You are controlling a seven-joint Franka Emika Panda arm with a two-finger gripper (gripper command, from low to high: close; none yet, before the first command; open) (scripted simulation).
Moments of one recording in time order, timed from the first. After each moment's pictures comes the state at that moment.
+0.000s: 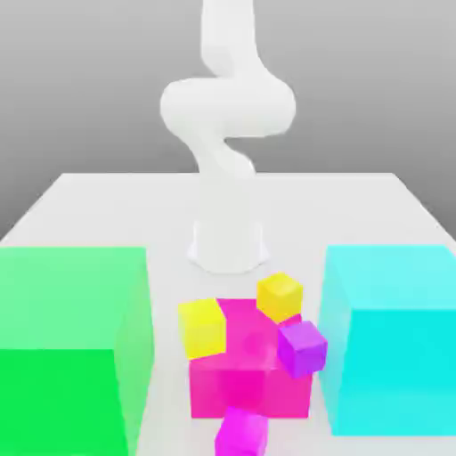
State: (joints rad) arm -0.02 -0.71 0.02 -2.31 -0.01 2.33 0.84
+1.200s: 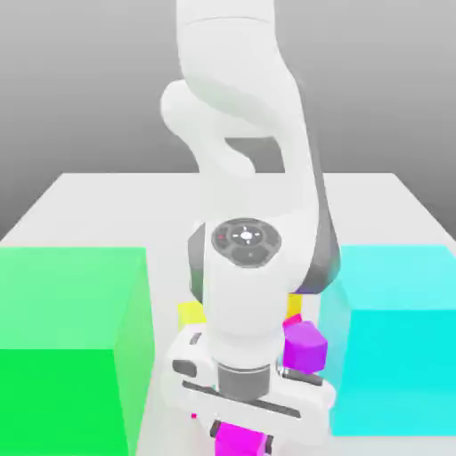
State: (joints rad) arm -0.07 0.44 0.09 -2.39 -0.12 2.82 1.23
